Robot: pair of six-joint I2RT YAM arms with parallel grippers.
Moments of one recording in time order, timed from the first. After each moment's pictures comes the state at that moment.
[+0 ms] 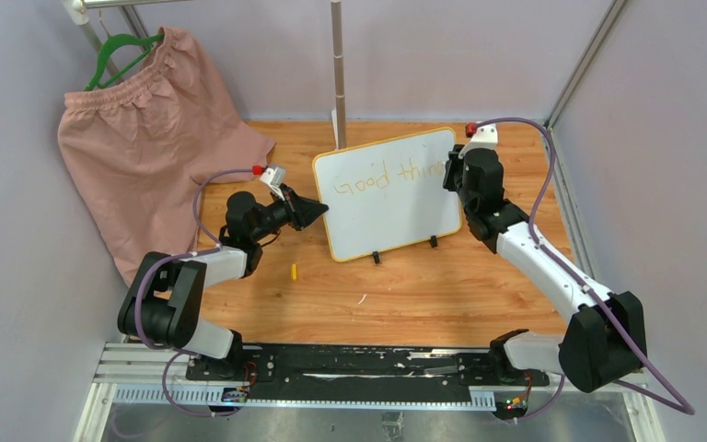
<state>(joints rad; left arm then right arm) -0.22 1.45 0.48 0.92 0.67 -0.51 0.39 1.25 0.94 0.06 0.32 0.18</state>
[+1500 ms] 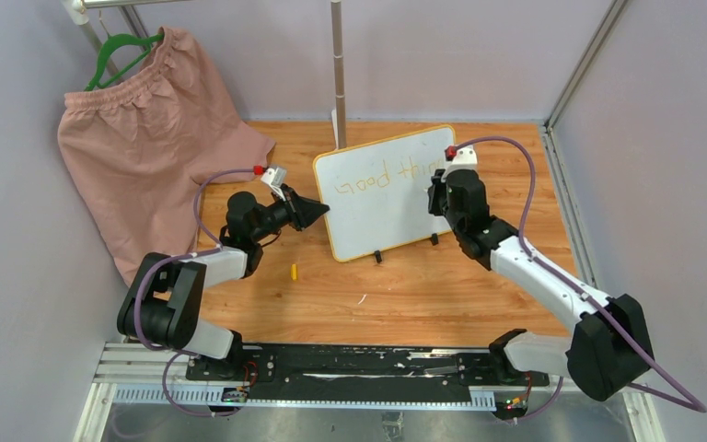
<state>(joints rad) -0.23 1.44 0.48 0.92 0.67 -0.51 0.51 1.21 0.83 0.02 0.31 0.23</state>
